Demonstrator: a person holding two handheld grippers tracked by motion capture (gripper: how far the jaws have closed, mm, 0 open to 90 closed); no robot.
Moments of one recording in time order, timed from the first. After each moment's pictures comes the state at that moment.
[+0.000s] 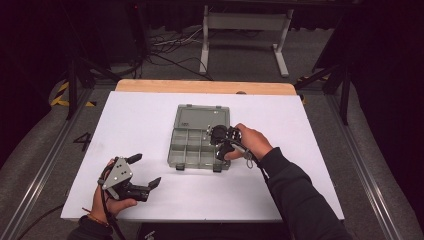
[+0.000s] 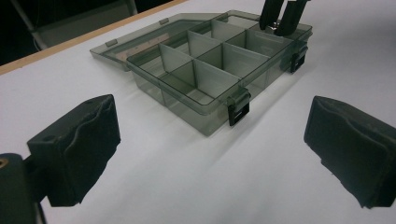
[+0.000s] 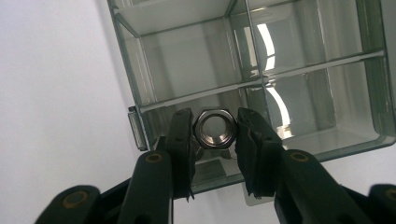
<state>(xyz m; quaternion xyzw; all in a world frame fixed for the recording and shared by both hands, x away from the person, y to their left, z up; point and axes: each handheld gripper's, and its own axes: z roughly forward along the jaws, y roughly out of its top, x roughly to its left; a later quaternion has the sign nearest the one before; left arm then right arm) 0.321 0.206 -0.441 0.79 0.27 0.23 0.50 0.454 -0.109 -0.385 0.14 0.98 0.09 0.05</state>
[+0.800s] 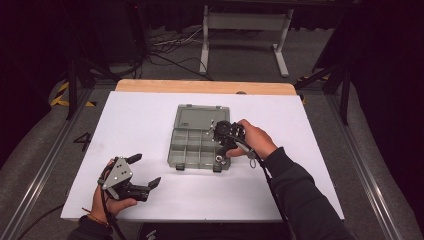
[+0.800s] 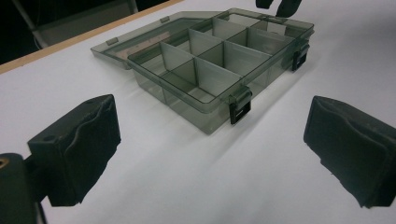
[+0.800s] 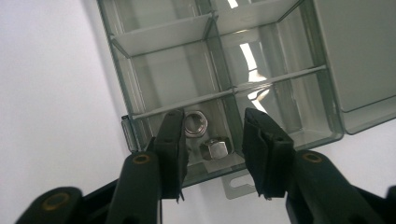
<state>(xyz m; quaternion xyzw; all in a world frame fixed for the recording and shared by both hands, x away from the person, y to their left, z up) 0.321 0.206 -0.441 0.79 0.27 0.23 0.50 0.450 -0.117 -0.369 0.15 0.98 0.13 0.08</state>
